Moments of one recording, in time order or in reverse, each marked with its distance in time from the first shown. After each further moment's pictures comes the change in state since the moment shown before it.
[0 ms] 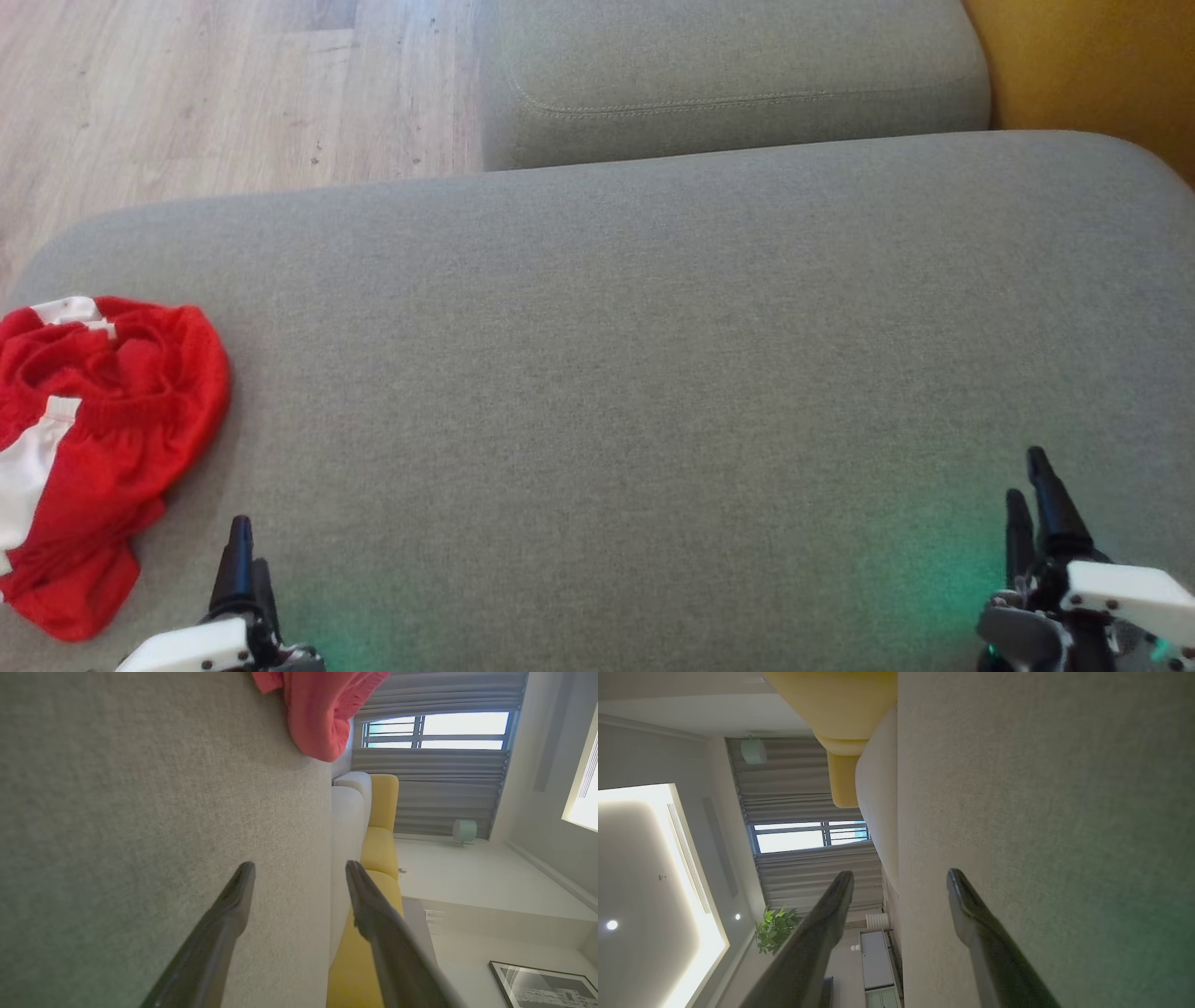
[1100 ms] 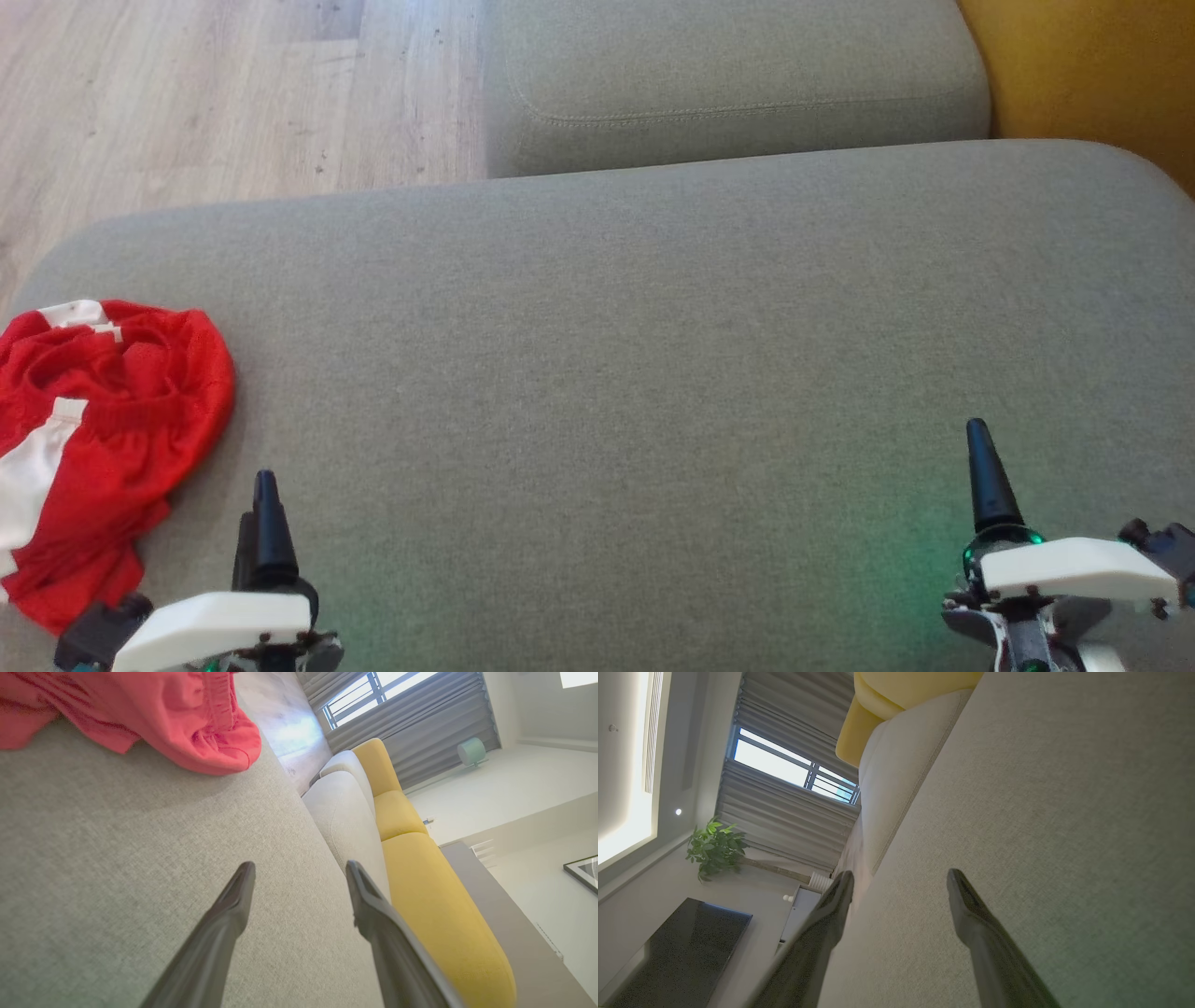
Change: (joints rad) left arm 0.008 0.000 -0.057 -0.108 0.457 0.043 -0.097; right arm 0.000 0.000 0.100 -0.062 -0.463 0.000 -0.097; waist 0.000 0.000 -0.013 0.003
